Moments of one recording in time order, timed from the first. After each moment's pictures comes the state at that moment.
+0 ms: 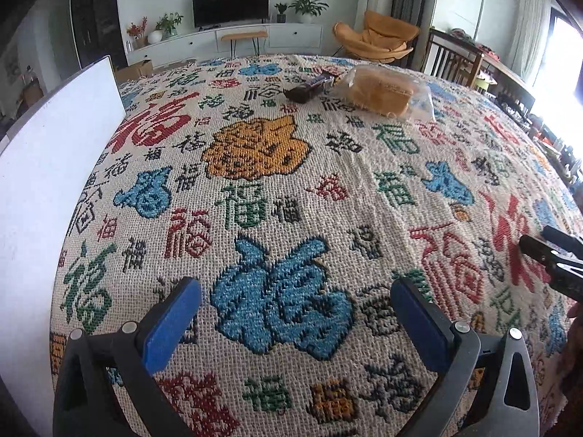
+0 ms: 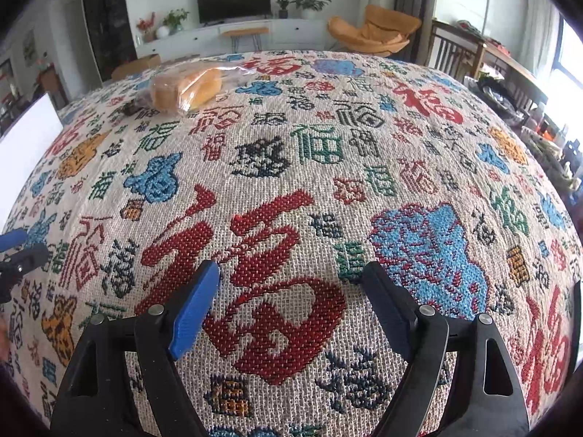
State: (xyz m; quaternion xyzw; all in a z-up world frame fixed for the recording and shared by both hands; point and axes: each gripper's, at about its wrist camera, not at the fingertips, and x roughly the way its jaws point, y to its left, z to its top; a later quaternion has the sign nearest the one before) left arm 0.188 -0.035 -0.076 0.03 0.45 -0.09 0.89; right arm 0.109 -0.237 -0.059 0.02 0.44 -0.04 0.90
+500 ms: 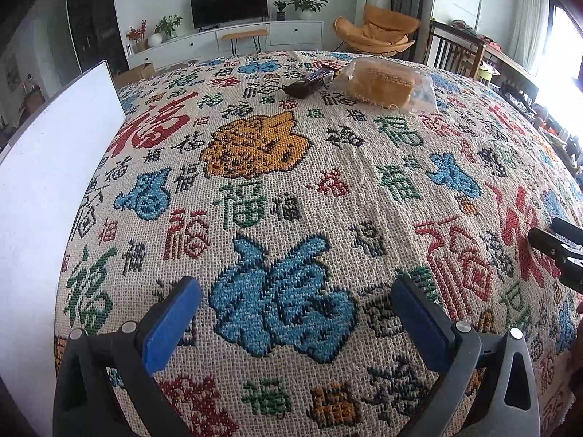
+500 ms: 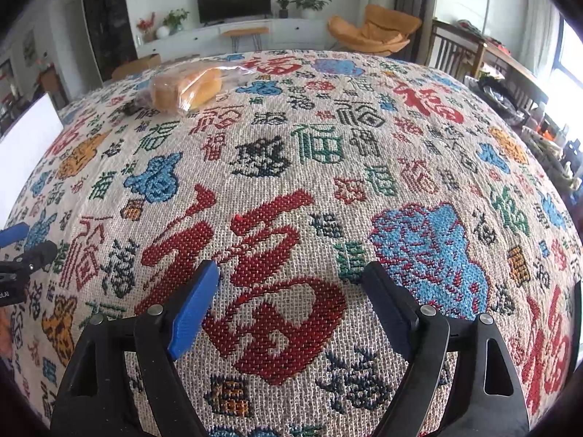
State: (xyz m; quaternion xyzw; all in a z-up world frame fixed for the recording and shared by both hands) left arm 0.187 -0.038 -0.076 0.04 0.45 -0.09 0.89; right arm 0.109 -0.238 -0.059 0.03 0.44 -0.04 0.90
